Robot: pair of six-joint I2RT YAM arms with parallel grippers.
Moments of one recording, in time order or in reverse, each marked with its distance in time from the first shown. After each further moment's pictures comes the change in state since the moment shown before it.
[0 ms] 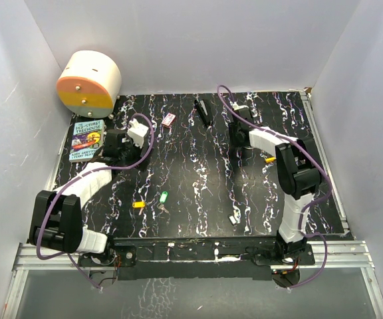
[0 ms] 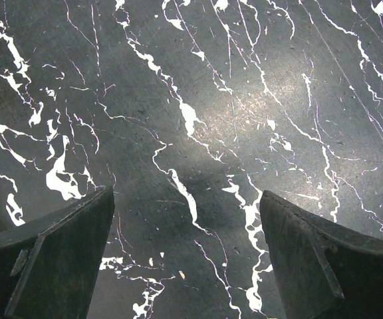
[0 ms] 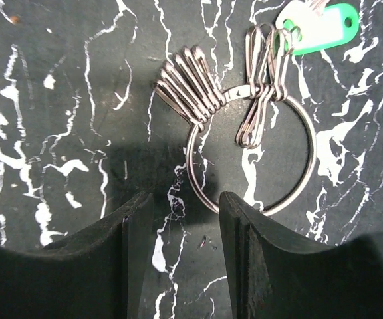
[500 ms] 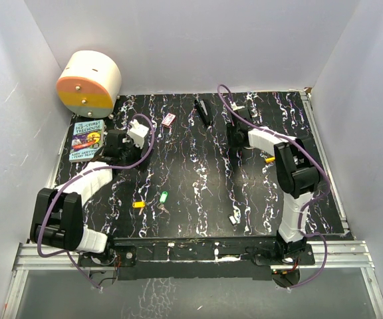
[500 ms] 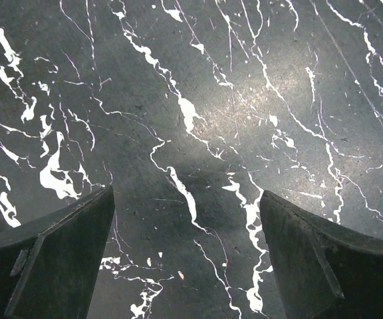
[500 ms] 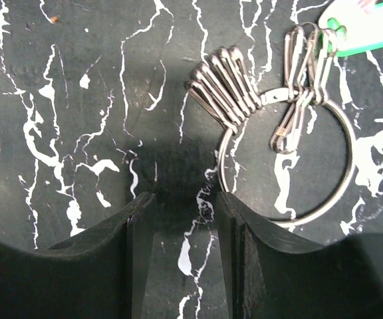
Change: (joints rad) left arm 0.000 0.026 0.000 0.000 0.000 0.000; right arm 0.002 0.041 0.015 0.016 -0.080 0.035
